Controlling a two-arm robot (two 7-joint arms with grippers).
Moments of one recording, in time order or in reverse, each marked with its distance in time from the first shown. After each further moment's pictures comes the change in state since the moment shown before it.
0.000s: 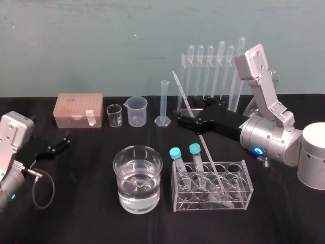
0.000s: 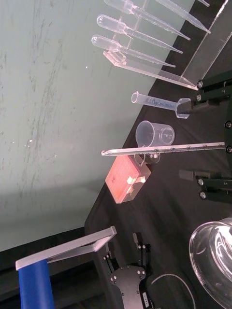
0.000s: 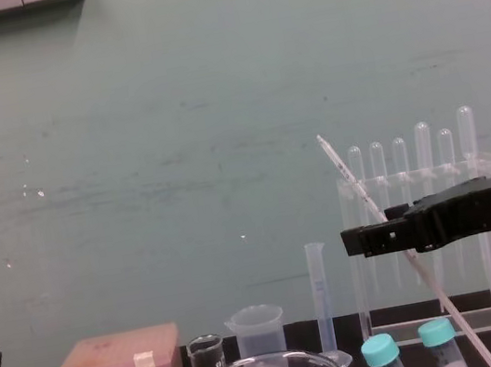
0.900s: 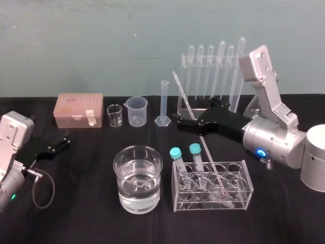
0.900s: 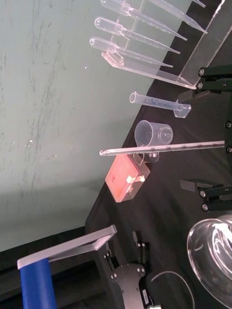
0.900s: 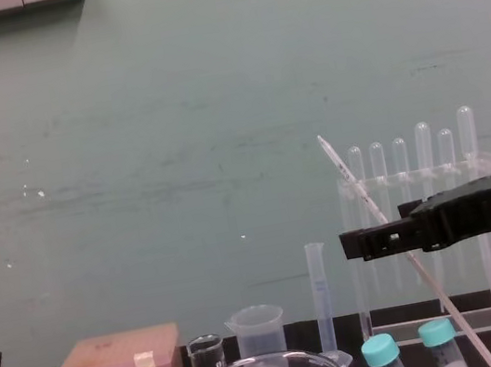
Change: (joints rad) left arm 0.000 0.000 0.000 0.000 0.000 0.000 0.000; right arm -0.017 0.018 0.005 -0.023 0.021 -0.001 -0.008
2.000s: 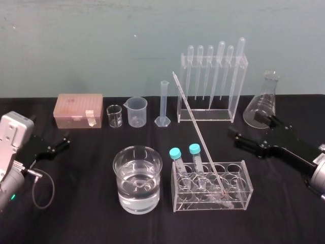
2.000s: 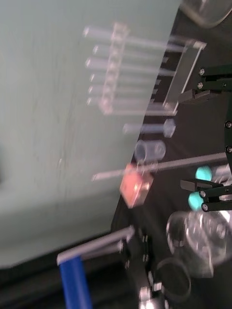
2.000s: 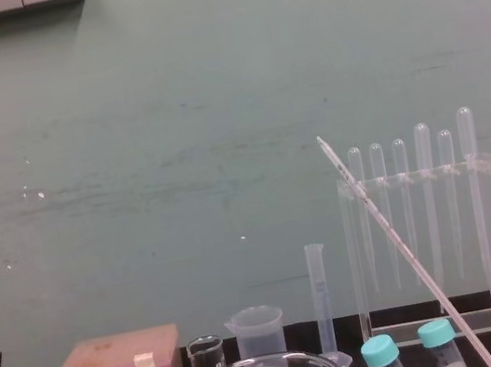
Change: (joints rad) left arm 0.000 0.000 0.000 0.000 0.000 0.000 0.000; right arm -0.422 0.221 0.275 -0.234 0.194 -0.245 -0.011
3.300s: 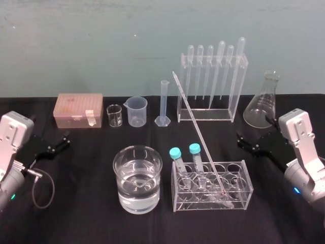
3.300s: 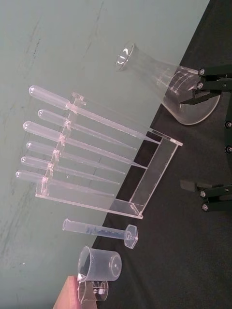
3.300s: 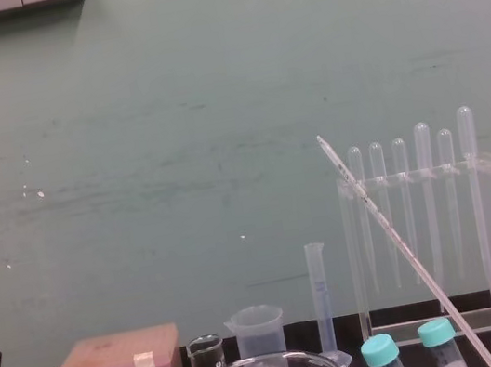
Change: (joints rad) left arm 0.000 0.000 0.000 0.000 0.000 0.000 0.000; right arm 0.281 -0.145 -0.286 0.516 -0.450 -0.274 -0.303
